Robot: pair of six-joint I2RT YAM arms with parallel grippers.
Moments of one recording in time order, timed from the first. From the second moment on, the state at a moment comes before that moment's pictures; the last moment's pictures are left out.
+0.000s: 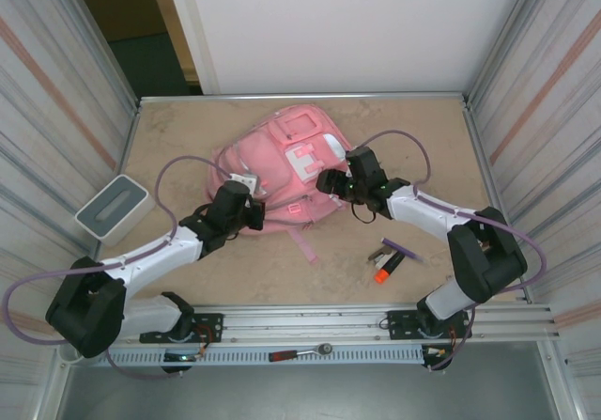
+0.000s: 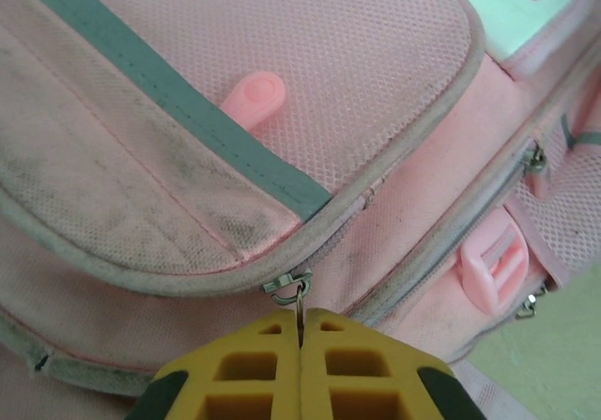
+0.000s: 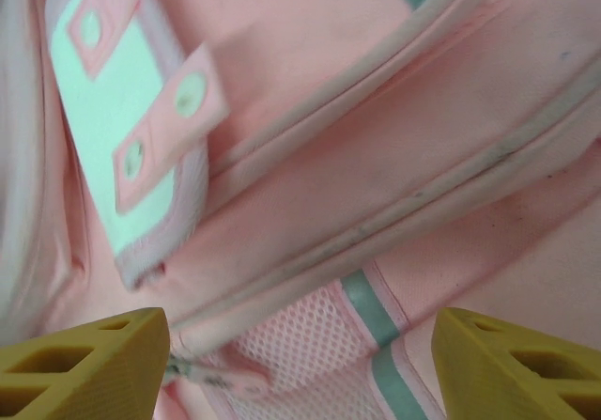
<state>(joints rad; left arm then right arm) -0.63 1.22 0.61 -0.09 -0.07 -0.36 0.55 1.53 0.90 -0.12 -0.08 0.79</state>
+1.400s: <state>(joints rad) -0.63 1.11 0.65 -0.28 -0.14 -0.15 0.41 1.82 1.22 -0.24 -0.25 0.66</state>
